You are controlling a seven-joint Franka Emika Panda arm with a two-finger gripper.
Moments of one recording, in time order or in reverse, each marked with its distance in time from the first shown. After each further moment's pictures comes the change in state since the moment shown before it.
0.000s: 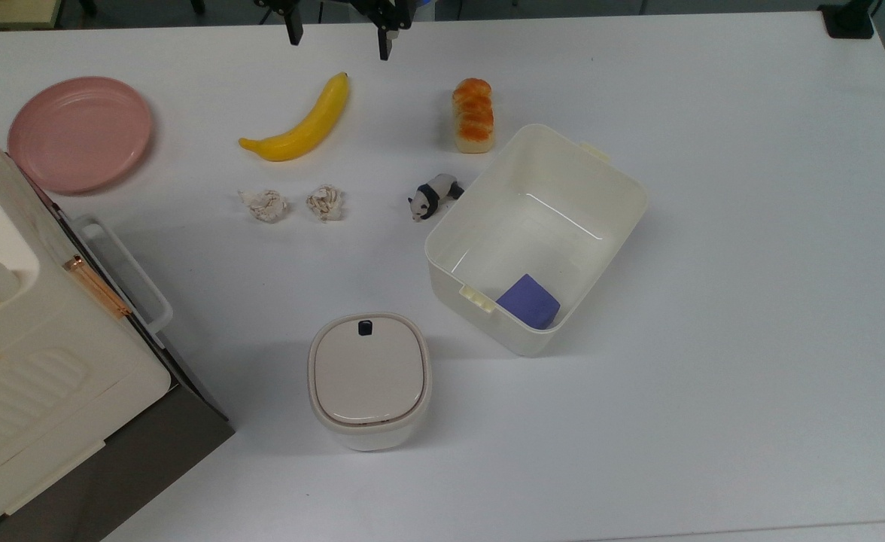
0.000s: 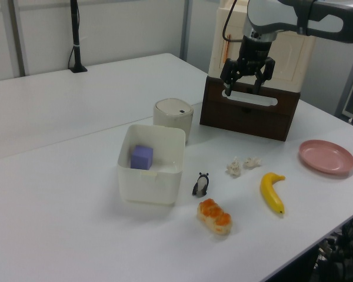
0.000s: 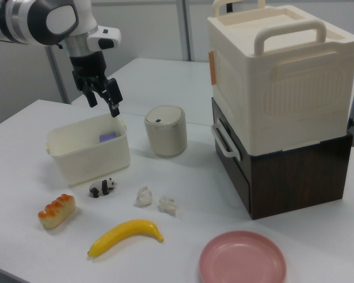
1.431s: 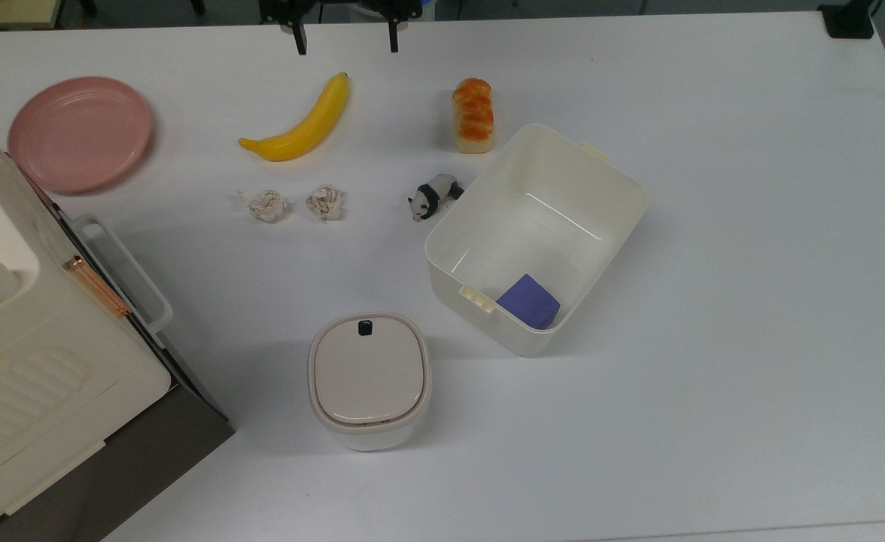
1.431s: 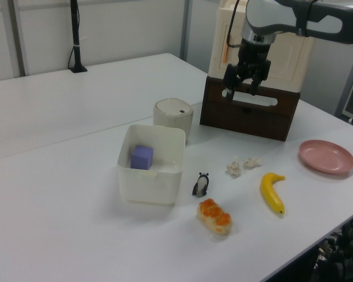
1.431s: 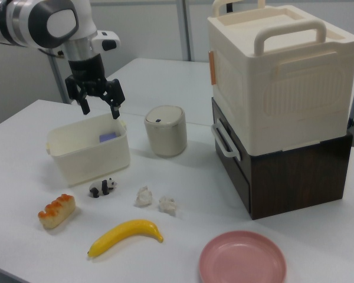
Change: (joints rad) arm 0.026 0.002 -0.017 -0.016 0.008 -0.016 -0.309
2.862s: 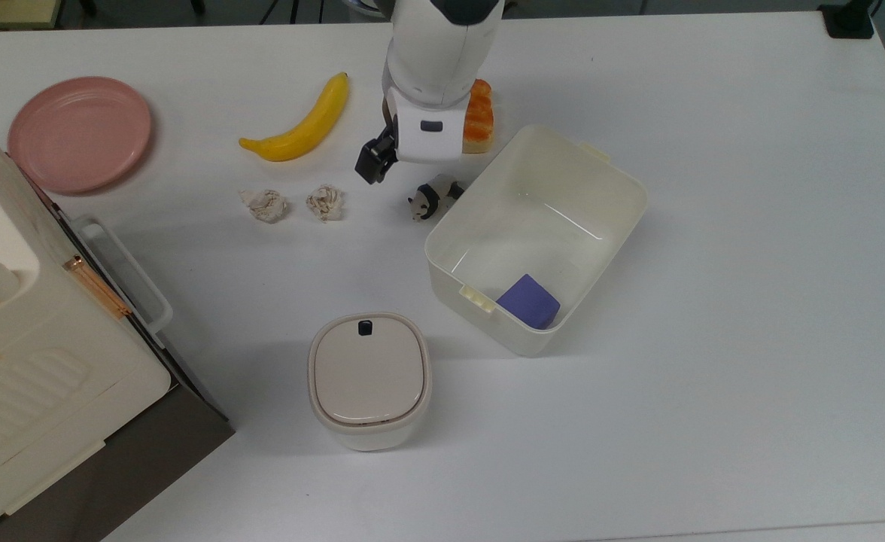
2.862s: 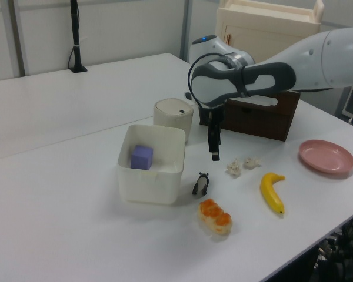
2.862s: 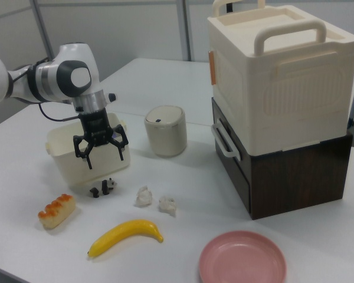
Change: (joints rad) arm 0.151 0.283 0.002 -0.056 -0.179 0.081 -0.534
